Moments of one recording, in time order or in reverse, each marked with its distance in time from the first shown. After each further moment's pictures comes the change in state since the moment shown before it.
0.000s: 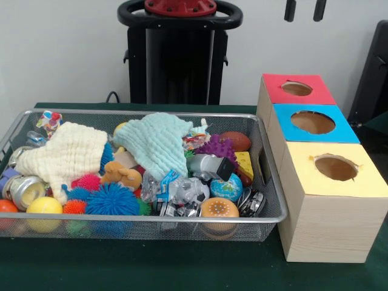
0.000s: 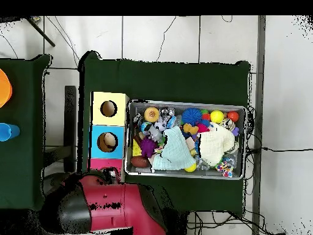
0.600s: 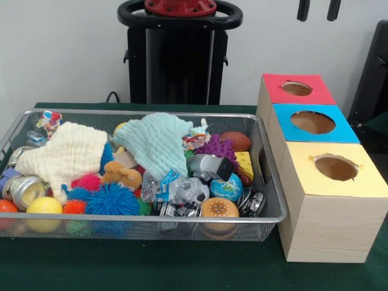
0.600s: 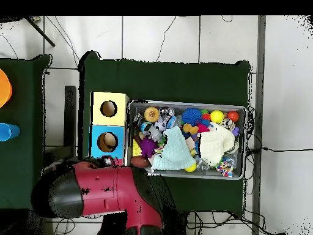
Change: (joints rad) arm 0.019 0.052 -0.005 -0.124 -0.002 0.078 0.000
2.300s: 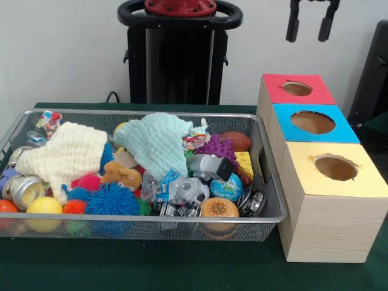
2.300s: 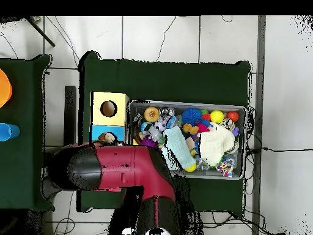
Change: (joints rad) arm -0.064 0.103 0.007 -0.093 0.010 0.019 0.000
